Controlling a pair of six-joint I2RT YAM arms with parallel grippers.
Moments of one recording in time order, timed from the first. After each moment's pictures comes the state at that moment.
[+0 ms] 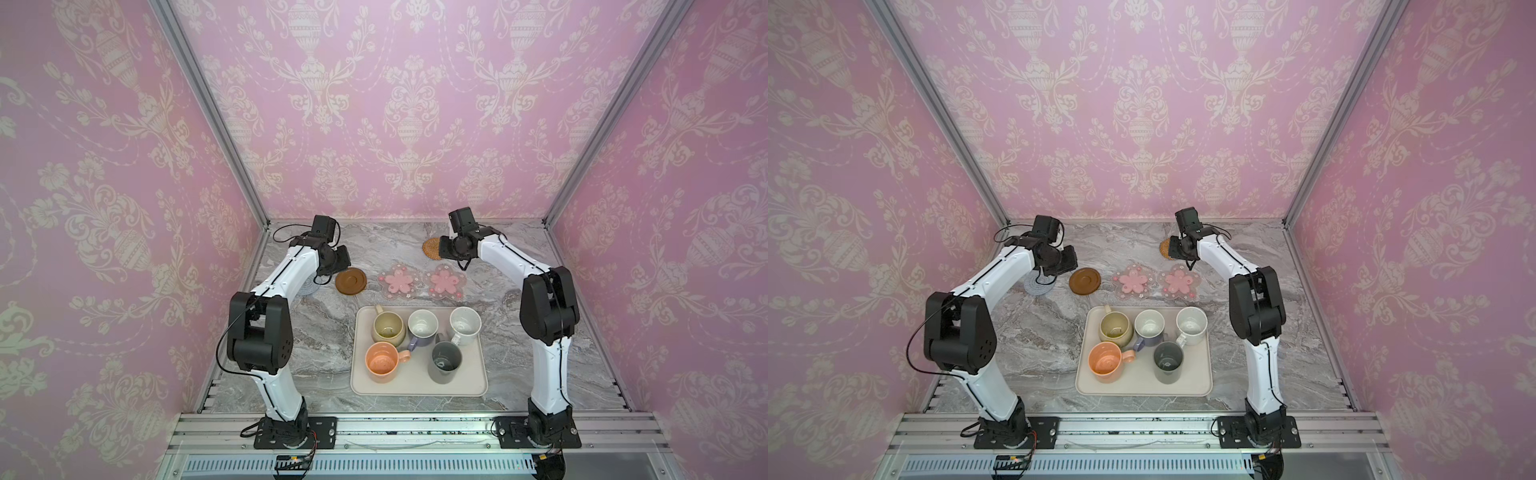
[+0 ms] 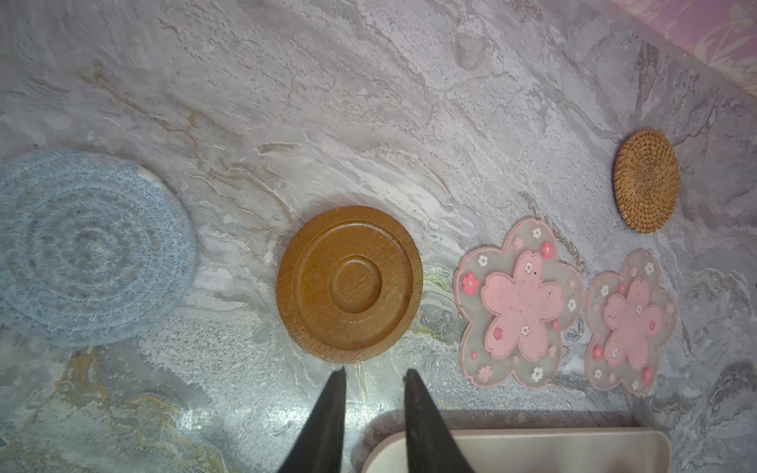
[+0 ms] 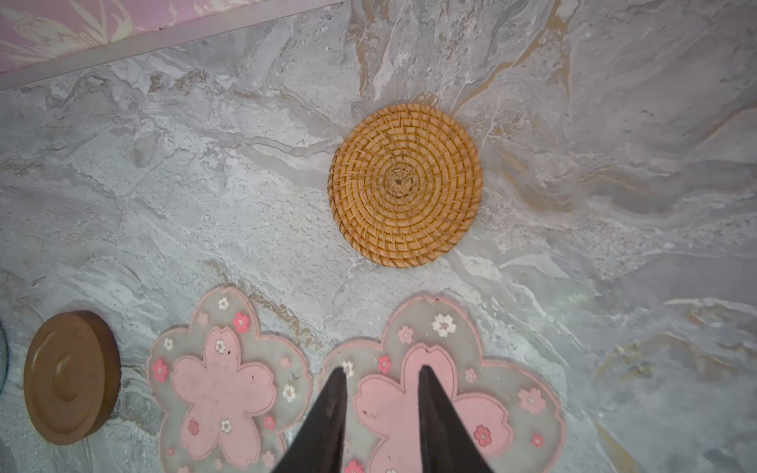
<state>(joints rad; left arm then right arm) -0.13 1.79 1.45 -0.71 0.13 -0.45 0.31 2.15 1.81 -0.61 -0.01 0.42</state>
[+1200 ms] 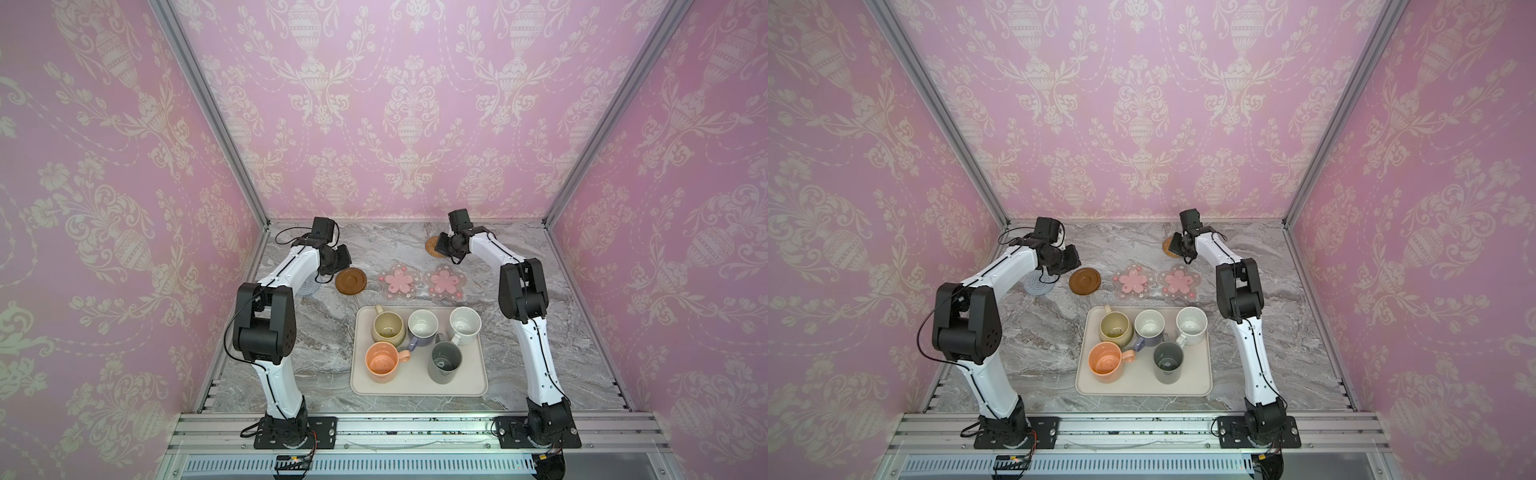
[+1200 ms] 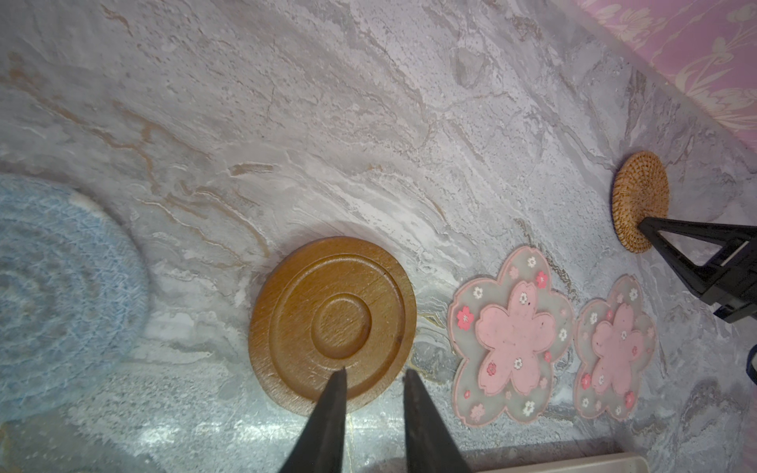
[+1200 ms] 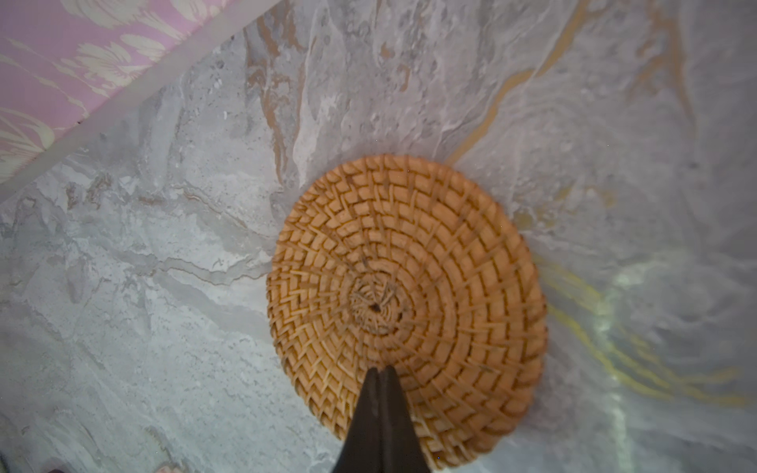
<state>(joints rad) -0.10 1.87 1.45 -0.60 0.20 -0.49 0.21 2.48 2.08 -0.56 -0.12 0.59</state>
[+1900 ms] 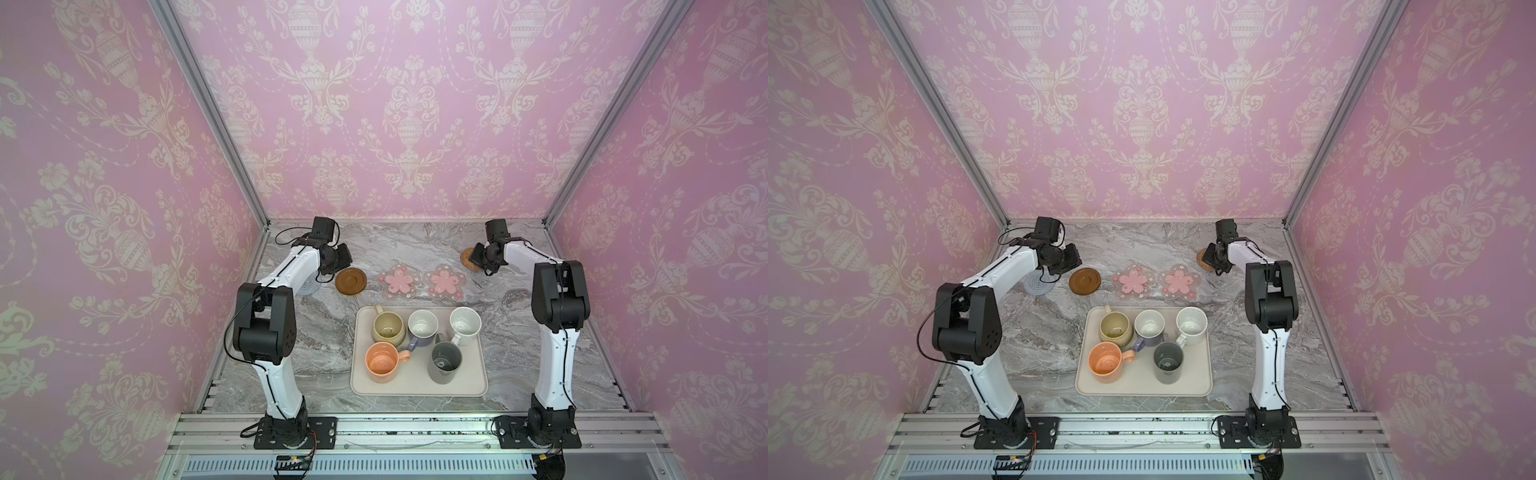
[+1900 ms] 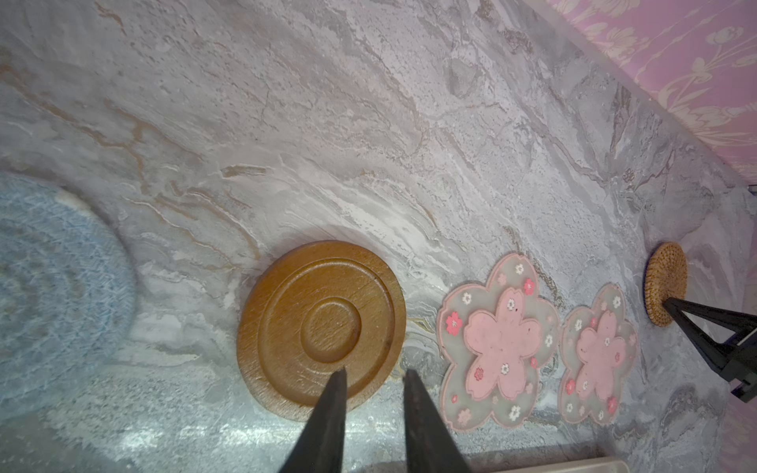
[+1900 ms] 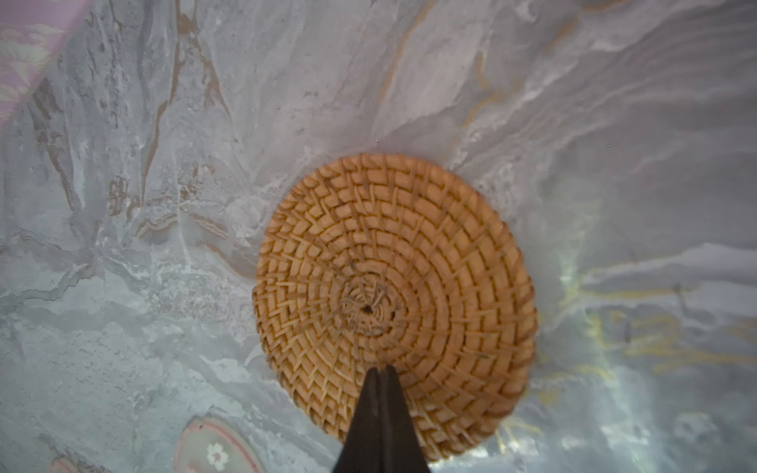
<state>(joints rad) -0.11 1.87 1.45 -0.59 0.20 -0.53 0.05 2.18 1.61 -0.49 -0.07 0.60</state>
